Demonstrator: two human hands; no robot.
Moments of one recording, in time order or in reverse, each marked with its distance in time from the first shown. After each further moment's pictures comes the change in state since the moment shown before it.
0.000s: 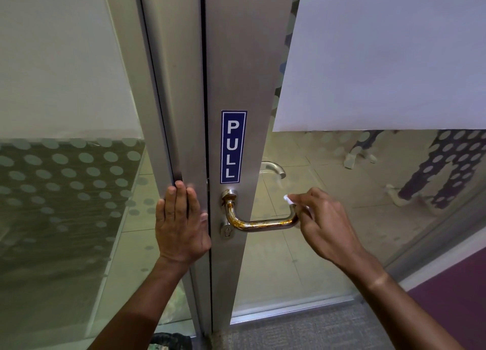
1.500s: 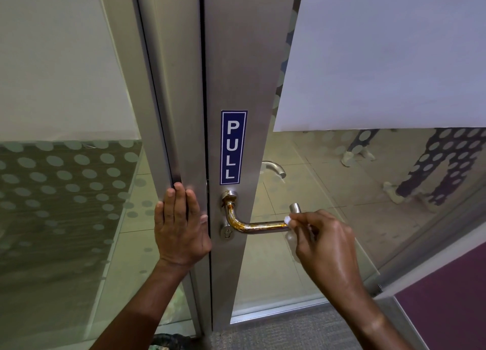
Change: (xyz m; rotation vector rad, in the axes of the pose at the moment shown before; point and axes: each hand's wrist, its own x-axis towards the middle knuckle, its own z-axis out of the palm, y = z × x) left_hand -0.003 0.000 0.003 -0.001 0.010 -0.004; right_hand -0.036 -0.031 0.012 0.063 0.205 0.187
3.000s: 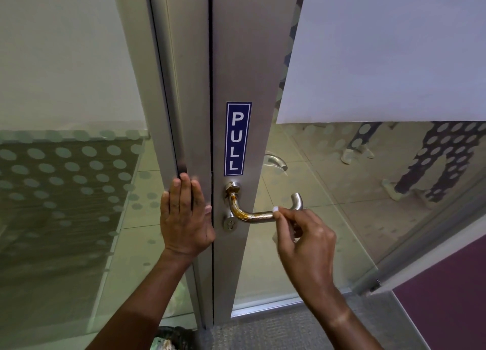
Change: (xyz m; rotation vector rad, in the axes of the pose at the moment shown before) left_hand 0.001 0.000 -0.004 -0.024 -0.026 -0.004; right_hand -0.021 -0.011 0.031 0.090 0.169 -0.075
